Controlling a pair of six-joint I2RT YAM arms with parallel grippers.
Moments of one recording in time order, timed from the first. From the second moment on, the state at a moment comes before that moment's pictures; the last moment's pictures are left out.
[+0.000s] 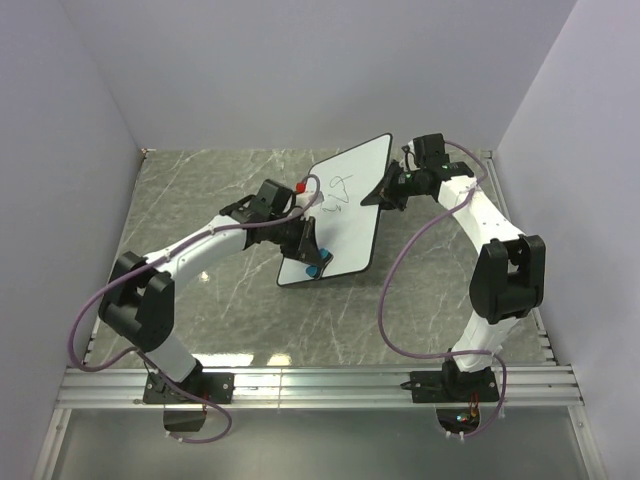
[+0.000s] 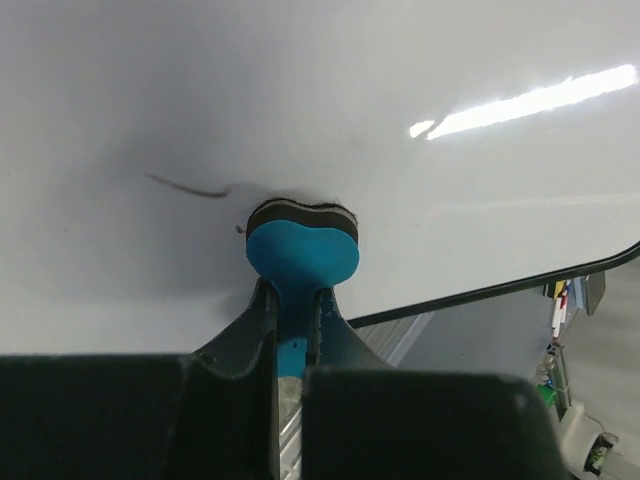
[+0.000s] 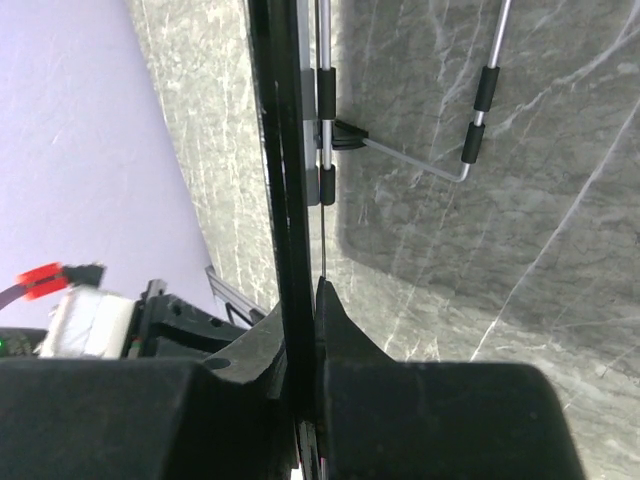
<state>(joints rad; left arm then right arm) -0.58 1.62 1.22 -0.49 0.61 -0.34 0.18 1.75 1.50 -0.65 -0.60 0.73</state>
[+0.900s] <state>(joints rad) -0.49 2.27 2.12 -0.75 0.50 -0.41 0.16 1.67 1.36 -0.52 -0.59 0.77</state>
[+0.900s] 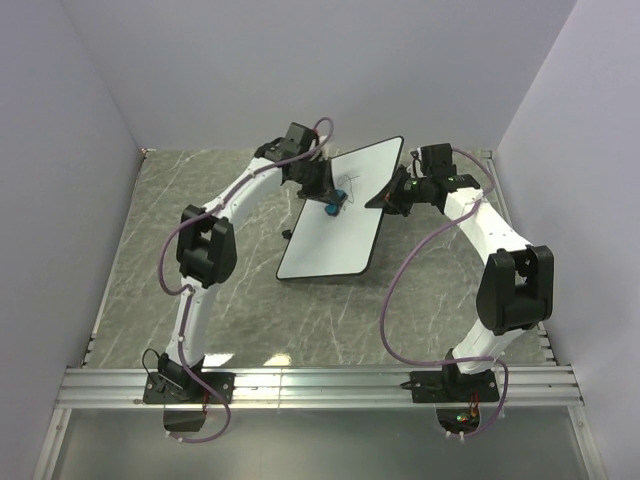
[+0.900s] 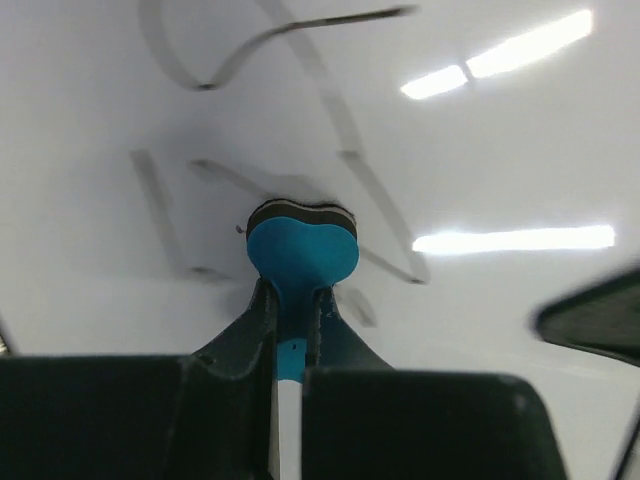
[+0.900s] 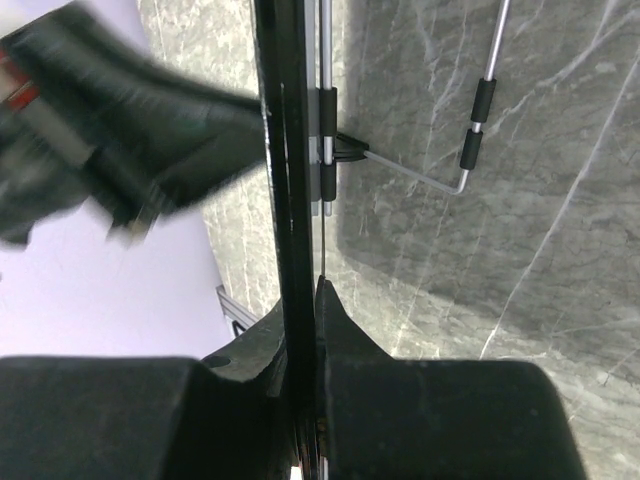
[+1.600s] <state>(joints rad) -0.43 2.40 2.23 -0.78 0.43 -0.47 0.16 1.67 1.36 -0.54 -0.59 0.78</state>
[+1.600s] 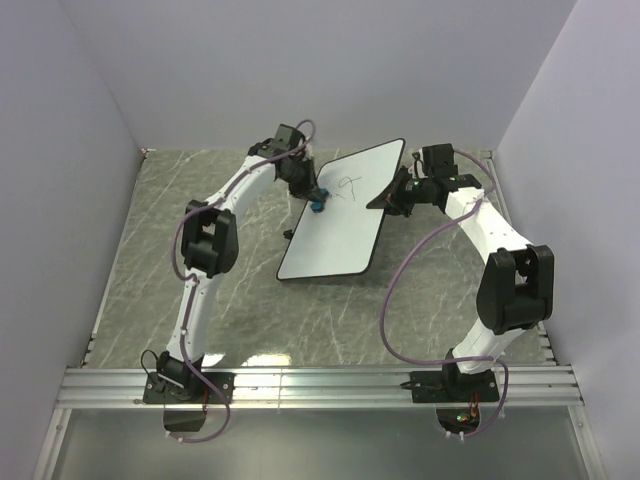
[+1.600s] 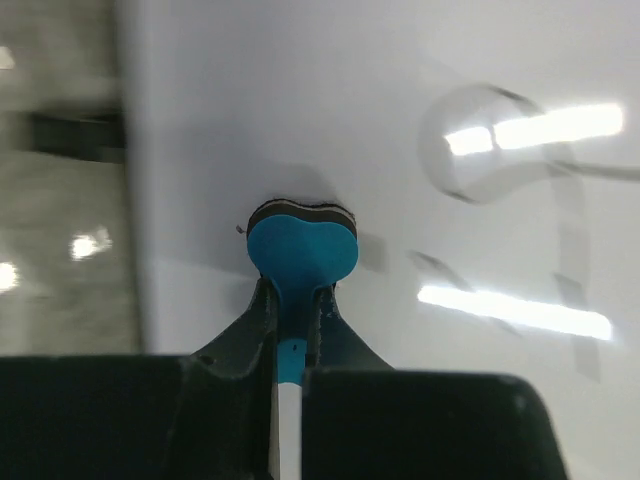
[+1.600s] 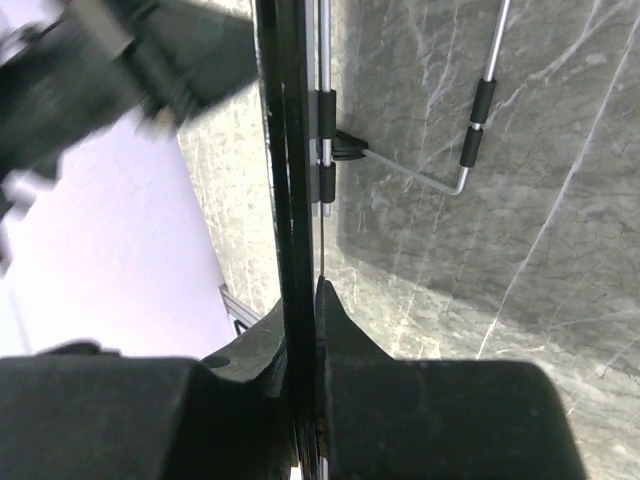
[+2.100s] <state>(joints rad) -0.40 2.42 2.22 -0.75 0.38 -0.38 0.16 1.68 1.37 -0.57 -0.60 0.78</state>
